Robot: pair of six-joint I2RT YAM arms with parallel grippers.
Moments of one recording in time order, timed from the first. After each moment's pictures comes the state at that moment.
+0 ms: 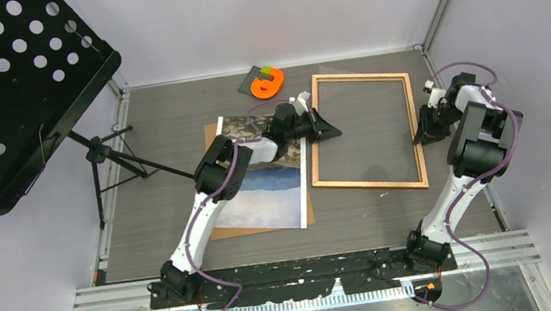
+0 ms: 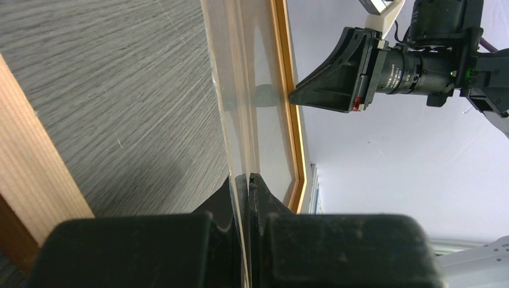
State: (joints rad) left arm -0.67 2.54 1.68 0.65 0.63 -1.13; right arm -0.46 1.97 1.39 -0.80 -0.36 -0.32
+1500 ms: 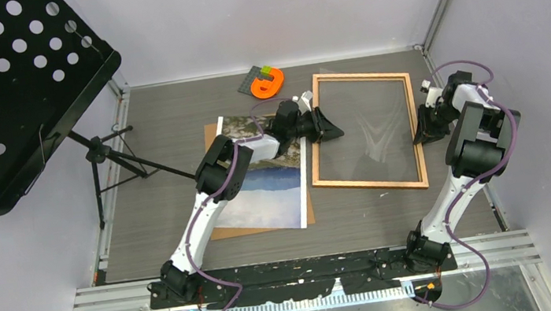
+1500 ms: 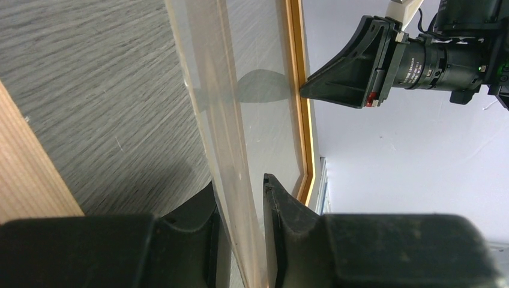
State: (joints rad) left arm -0.67 2.55 1.74 0.52 0.65 -1.08; right arm -0.44 1.97 1.39 -0.80 -0.32 -0.33
